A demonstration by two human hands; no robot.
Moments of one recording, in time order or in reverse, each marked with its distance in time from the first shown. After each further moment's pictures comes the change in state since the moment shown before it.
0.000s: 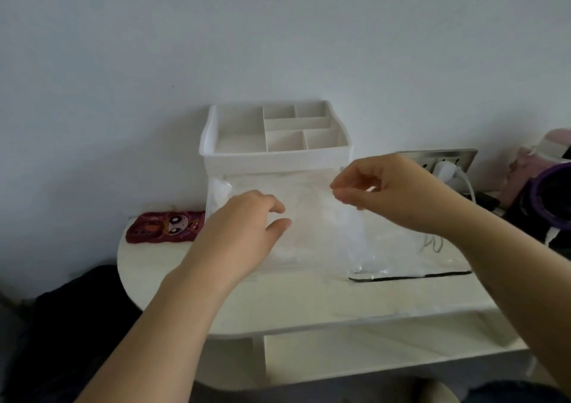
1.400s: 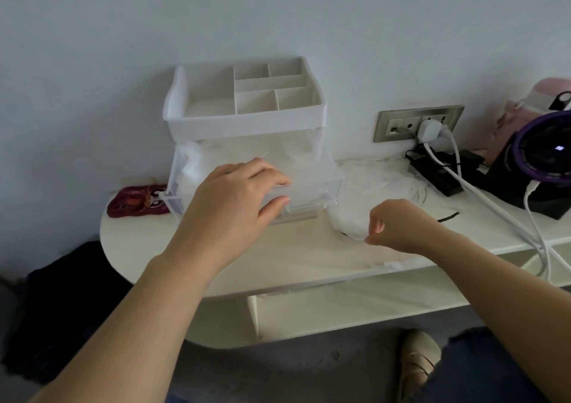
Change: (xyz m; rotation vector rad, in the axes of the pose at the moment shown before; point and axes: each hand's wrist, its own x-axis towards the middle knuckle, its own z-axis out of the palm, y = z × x) left_hand -0.017 0.020 0.020 0.123 0.215 0.341; right_hand -0.048 0.121 0.048 -0.453 -0.239 0.377
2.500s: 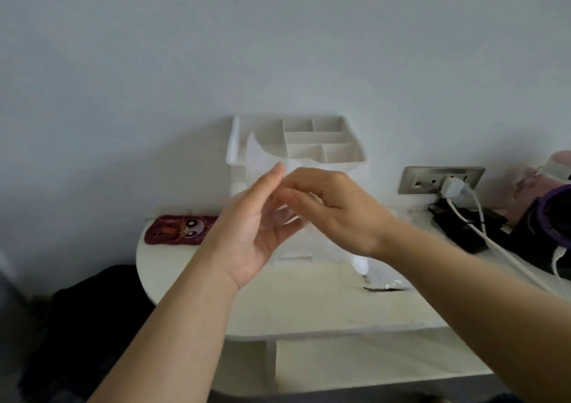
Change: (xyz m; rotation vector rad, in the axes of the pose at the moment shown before) left_hand 0.009 -0.021 -0.041 -1.809 0.007 -0.616; right_hand -0.024 -0.176 -0.088 0.532 0.244 -0.731
